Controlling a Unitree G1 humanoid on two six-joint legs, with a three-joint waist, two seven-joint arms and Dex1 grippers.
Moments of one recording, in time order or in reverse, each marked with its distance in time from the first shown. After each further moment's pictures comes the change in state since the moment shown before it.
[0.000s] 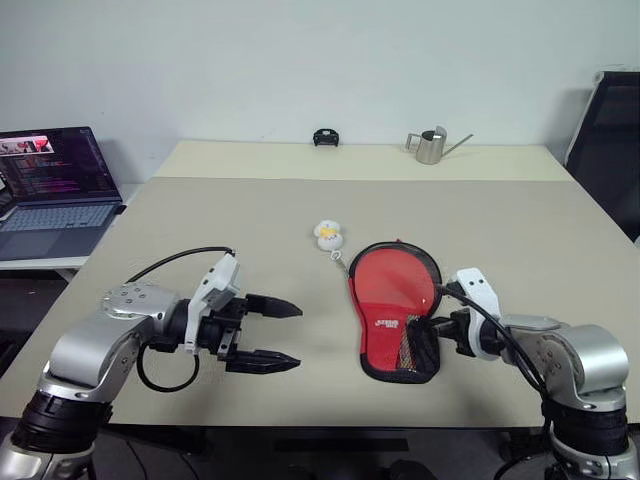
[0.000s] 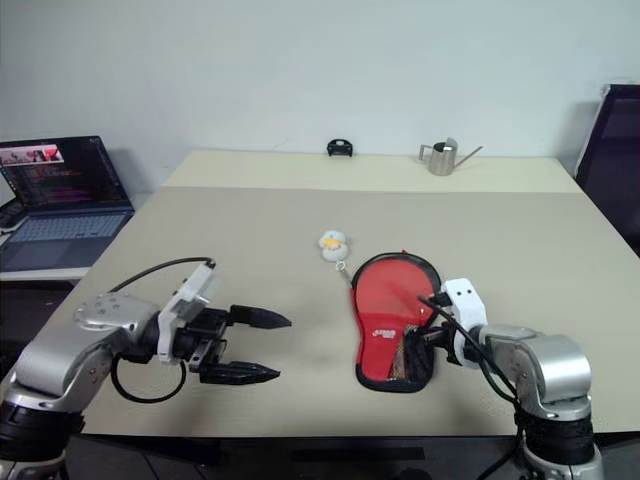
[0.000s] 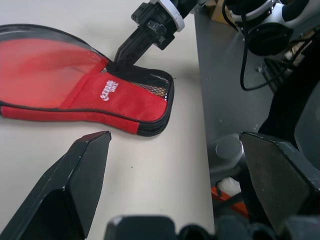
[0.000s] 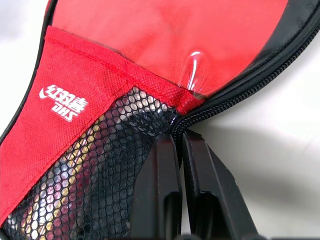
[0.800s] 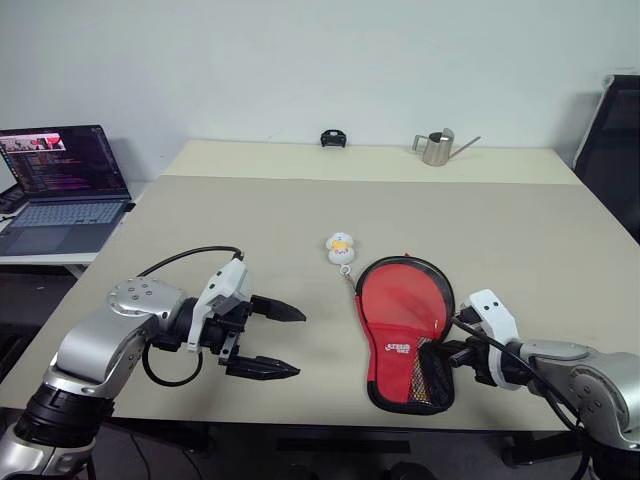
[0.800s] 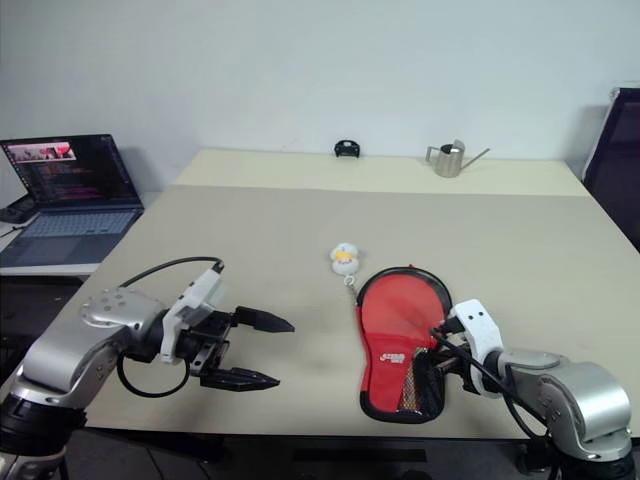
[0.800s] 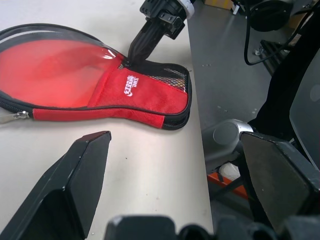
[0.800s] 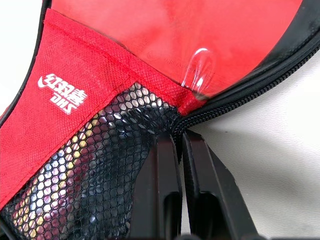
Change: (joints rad) left arm -0.030 0.013 -0.042 0.013 0.025 -0.053 -0.025; right arm 0.118 -0.139 -0.020 -0.095 0.153 -0.003 -0.018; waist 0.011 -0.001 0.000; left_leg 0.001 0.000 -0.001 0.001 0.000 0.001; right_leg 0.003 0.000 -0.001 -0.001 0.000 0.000
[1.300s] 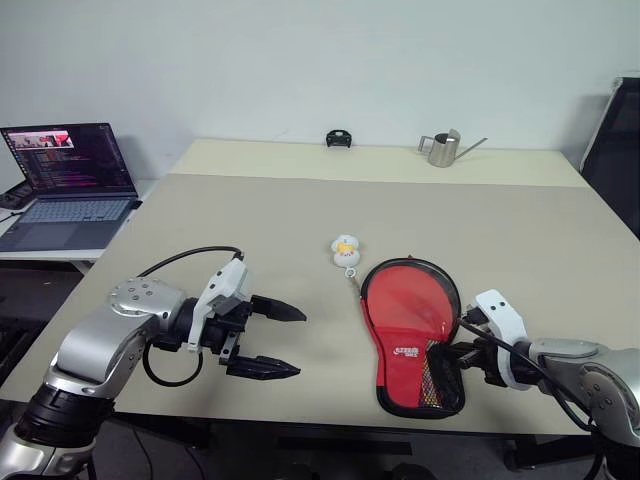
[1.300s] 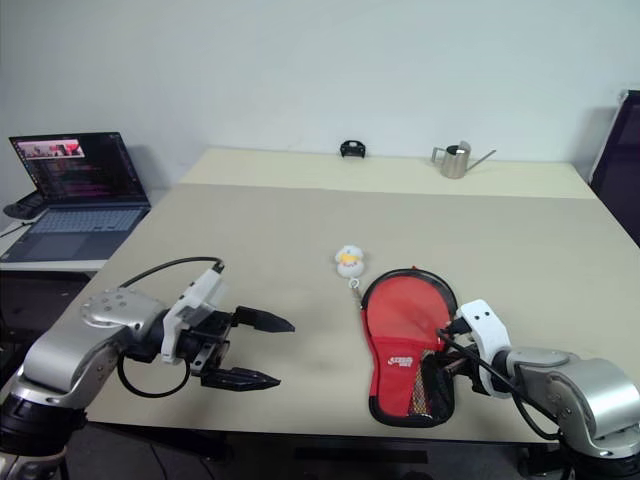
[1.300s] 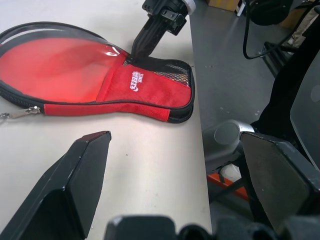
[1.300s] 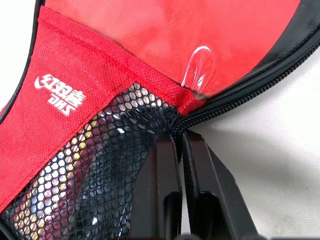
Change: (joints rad) left arm 0.000 -0.004 0.000 0.000 0.000 0.000 0.003; right arm 0.008 -0.064 -0.007 0.007 0.026 0.001 0.018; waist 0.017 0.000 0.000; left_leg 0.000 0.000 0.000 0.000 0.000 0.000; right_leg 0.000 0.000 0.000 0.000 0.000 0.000
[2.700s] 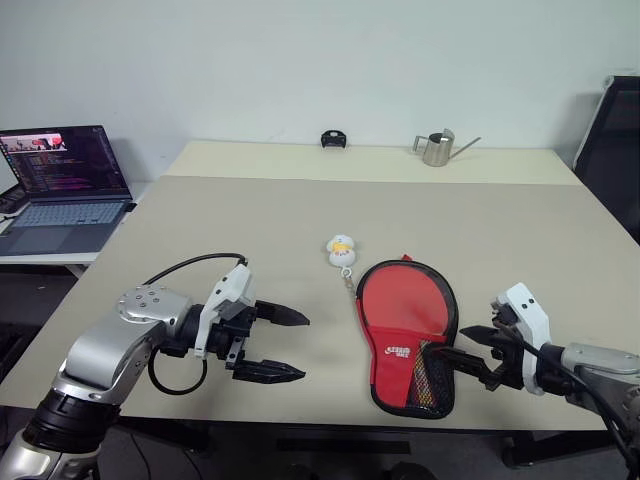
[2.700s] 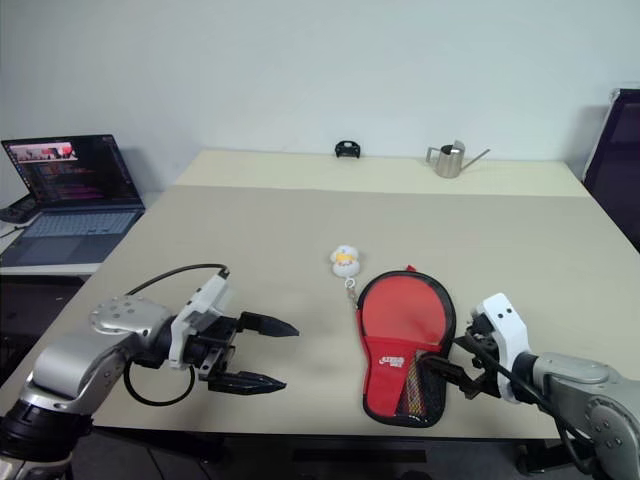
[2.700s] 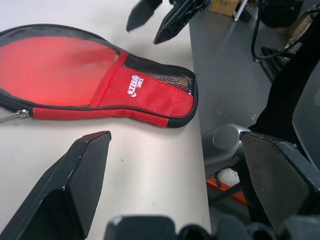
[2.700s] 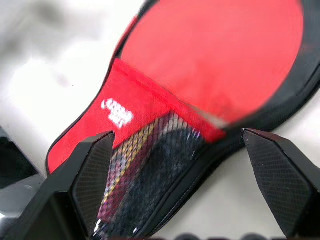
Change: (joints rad) left arm 0.023 -0.030 -0.014 -0.001 0.002 -0.001 0.040; right arm 0.109 -0.052 -0.150 -0.111 0.186 -0.236 0.084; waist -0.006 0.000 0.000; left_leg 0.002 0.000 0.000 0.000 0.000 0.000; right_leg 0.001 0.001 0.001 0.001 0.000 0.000
